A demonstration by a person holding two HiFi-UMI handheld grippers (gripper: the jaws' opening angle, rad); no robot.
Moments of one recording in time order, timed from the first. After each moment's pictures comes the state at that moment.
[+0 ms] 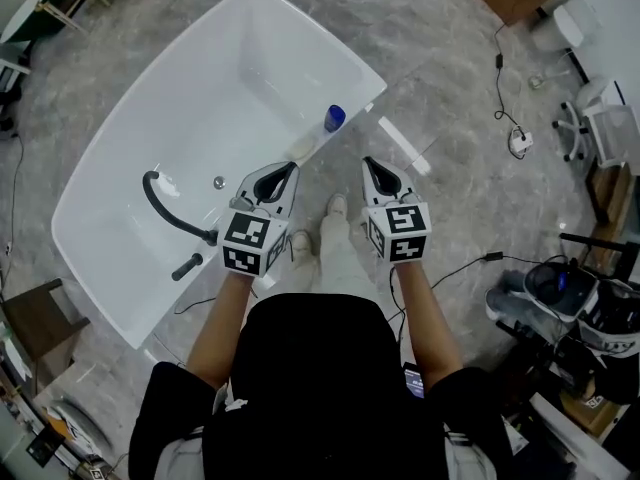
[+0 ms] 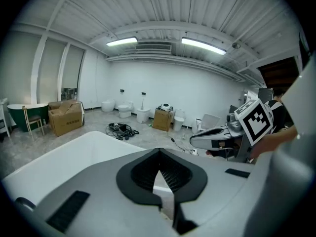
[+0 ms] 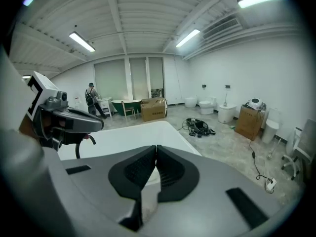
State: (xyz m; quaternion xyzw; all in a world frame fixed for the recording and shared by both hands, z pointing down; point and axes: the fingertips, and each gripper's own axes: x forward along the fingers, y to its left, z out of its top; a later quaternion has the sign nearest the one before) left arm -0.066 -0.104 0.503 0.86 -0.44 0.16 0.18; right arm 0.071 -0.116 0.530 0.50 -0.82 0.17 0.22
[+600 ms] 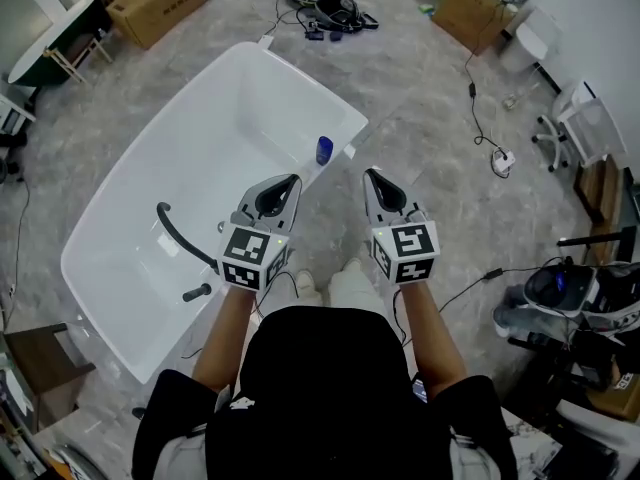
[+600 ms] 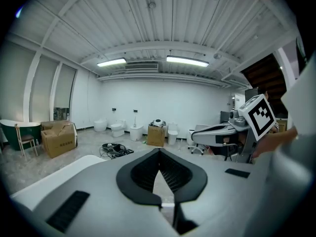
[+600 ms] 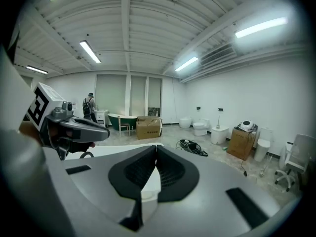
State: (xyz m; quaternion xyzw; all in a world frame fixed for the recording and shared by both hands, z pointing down) left arm -0.057 -0.068 0.391 0.90 -0.42 0.10 0.10; right arm 0.072 -0.069 0.397 0.54 -0.82 0.08 0.15
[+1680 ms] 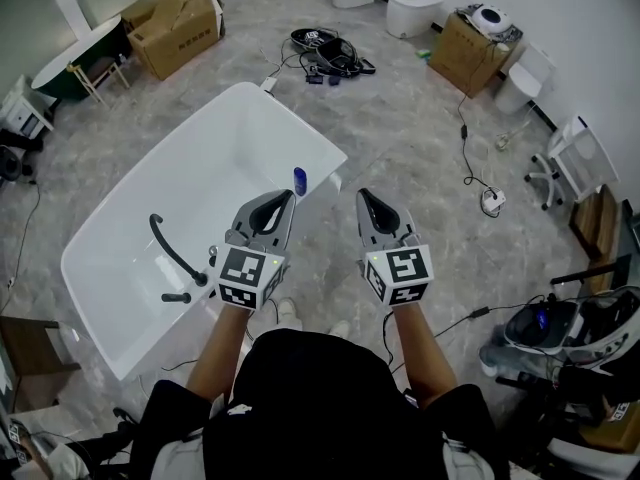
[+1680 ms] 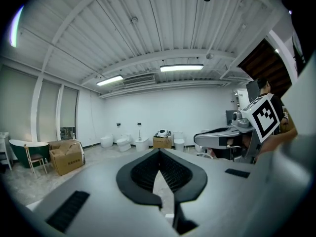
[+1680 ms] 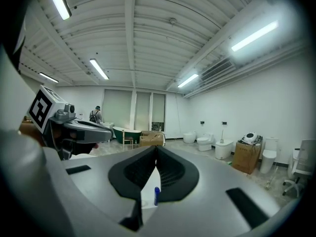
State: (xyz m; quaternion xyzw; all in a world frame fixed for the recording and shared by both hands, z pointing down) left arm 0.038 -0.024 0.284 0.88 -0.46 0.08 0.01; right arm 0.167 -0.028 0.295 0.52 -0.85 0.02 0.07
